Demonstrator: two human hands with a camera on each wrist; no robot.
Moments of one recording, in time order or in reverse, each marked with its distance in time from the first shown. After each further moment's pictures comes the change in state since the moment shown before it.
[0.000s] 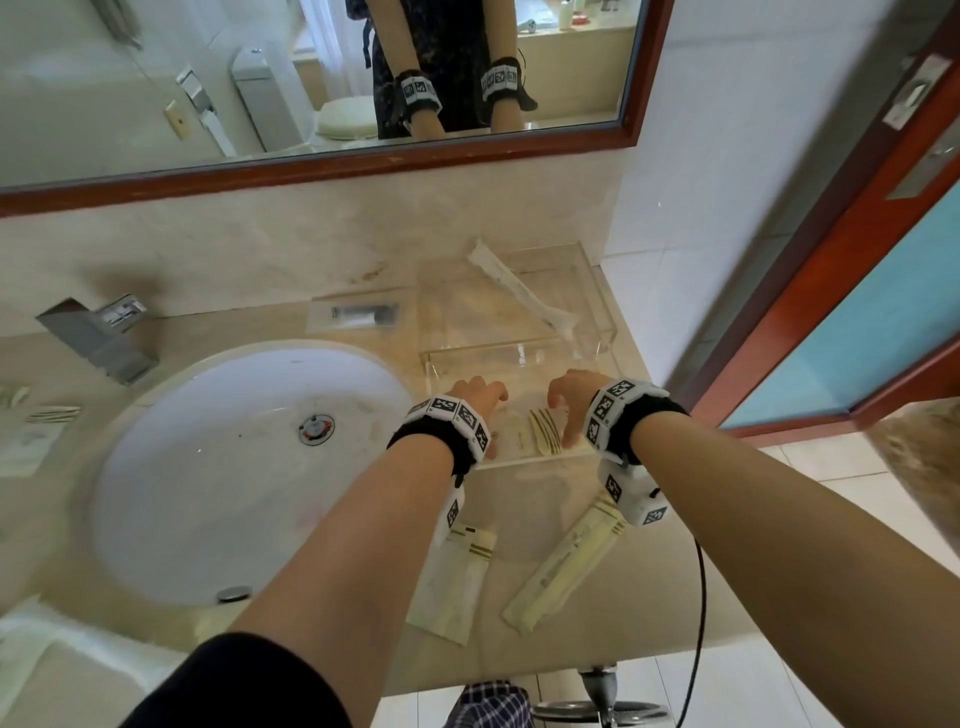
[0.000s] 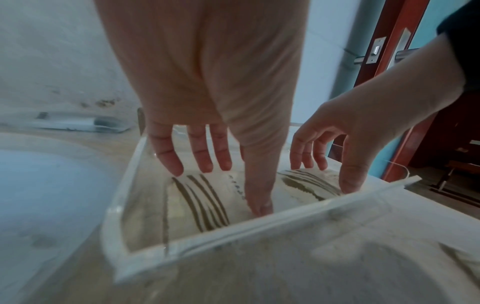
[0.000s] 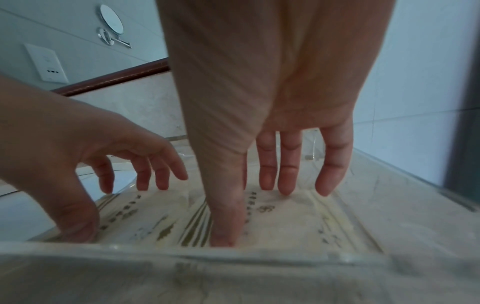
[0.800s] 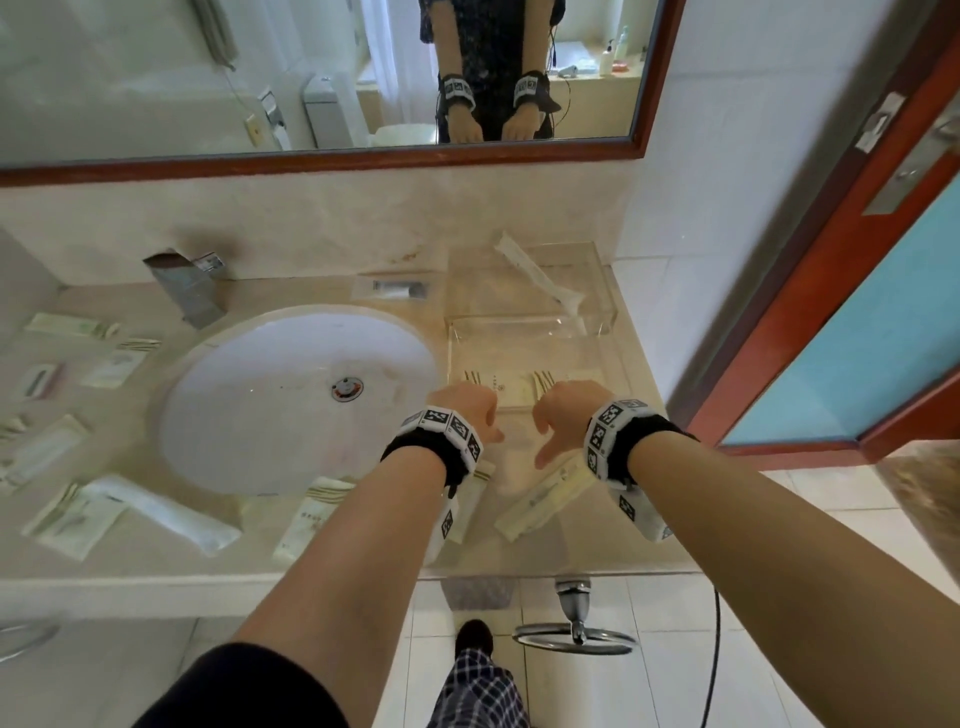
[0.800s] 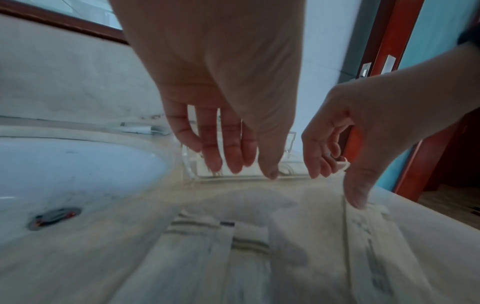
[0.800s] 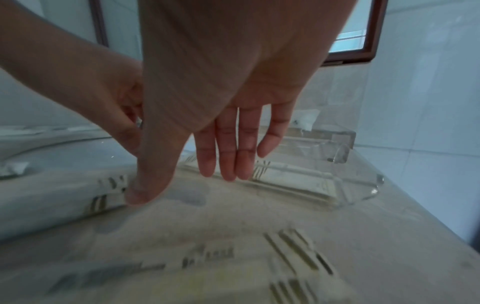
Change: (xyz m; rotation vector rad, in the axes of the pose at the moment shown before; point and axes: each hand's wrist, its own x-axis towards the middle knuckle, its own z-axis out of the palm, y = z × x) left_hand -0.124 0.028 0.020 0.016 0.139 -0.089; right_hand -0.130 -0.047 0.023 -0.231 0.086 -0.214
